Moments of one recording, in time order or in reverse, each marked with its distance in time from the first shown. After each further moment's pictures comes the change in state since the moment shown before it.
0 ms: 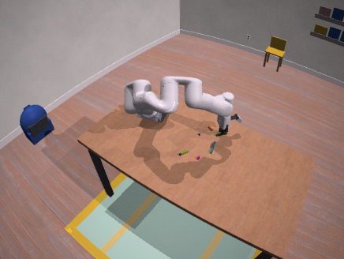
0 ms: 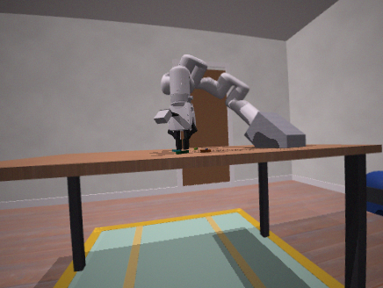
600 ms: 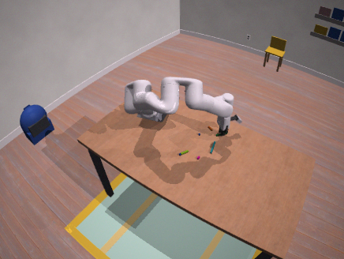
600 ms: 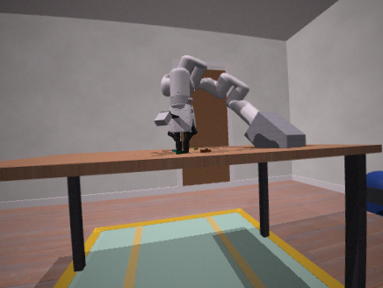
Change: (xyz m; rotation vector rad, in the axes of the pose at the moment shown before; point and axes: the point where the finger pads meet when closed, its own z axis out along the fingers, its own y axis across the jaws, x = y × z) arm 0.000 0.000 0.007 0.000 0.000 0.000
